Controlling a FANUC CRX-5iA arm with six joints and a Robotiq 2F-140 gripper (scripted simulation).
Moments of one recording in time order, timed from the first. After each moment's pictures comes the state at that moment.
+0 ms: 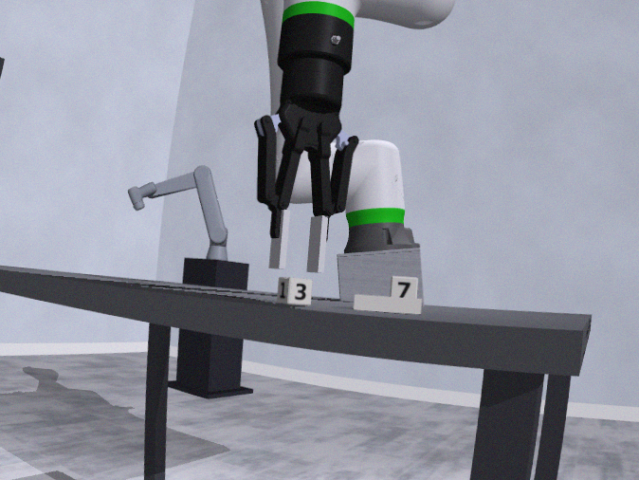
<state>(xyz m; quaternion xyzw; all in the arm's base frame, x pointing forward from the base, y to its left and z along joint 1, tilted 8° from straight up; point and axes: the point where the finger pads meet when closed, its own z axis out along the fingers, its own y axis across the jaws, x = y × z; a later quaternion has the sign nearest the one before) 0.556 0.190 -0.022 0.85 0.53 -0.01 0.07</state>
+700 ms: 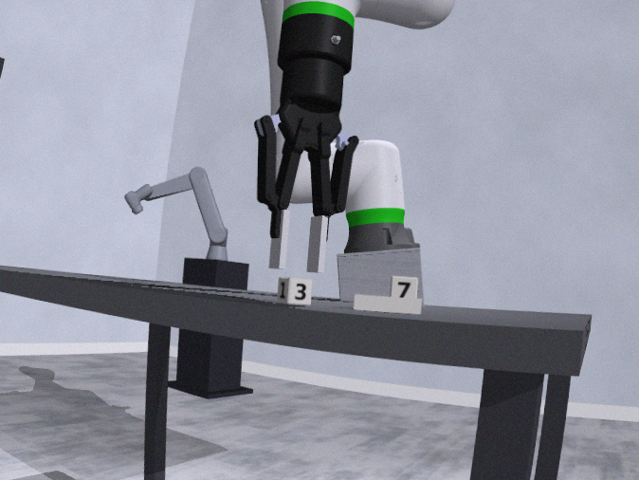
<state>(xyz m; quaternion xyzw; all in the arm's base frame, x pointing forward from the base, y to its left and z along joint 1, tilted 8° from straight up) 0.556 0.190 -0.022 0.85 0.53 -0.01 0.07</state>
